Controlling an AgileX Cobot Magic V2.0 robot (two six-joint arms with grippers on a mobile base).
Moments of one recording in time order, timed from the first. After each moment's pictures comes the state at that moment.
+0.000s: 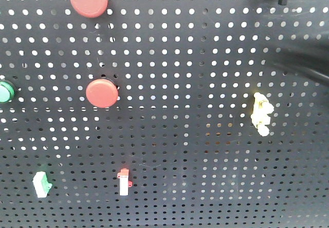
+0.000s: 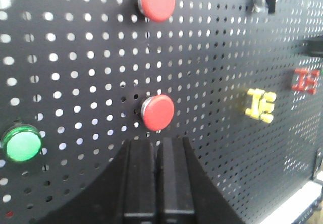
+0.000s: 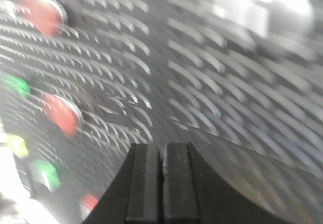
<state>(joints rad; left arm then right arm) -0.40 0.58 -0.84 -0.91 0.33 0.81 0.32 1.06 -1.37 0.78 0.60 -0.70</state>
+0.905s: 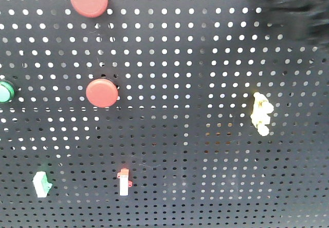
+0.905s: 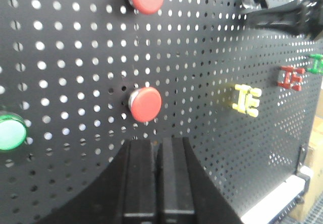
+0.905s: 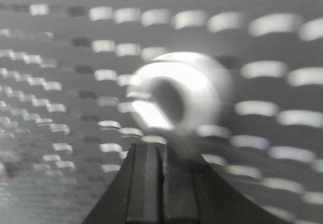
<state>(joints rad) -0.40 0.58 -0.84 -0.91 0.38 0.78 0.26 1.13 -1.50 0.49 0.55 -0.47</state>
